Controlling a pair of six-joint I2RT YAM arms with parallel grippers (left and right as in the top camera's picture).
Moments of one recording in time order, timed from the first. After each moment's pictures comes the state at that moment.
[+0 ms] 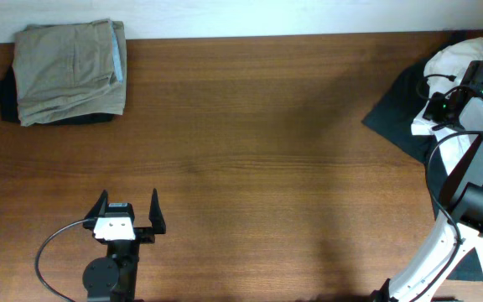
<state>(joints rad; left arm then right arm) 0.02 0.01 0.01 -0.08 0.01 0.01 -0.48 2.27 1.69 -0.50 -0.01 0.00</state>
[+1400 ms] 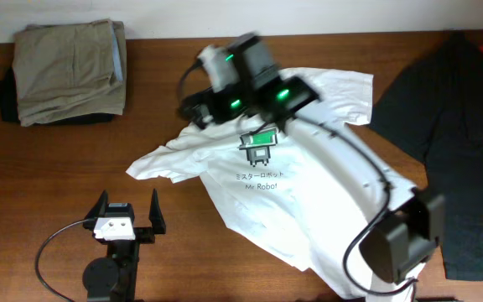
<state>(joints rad) 0.02 0.01 0.01 -0.08 0.01 0.01 0.54 1.94 1.87 -0.69 -0.45 0.19</state>
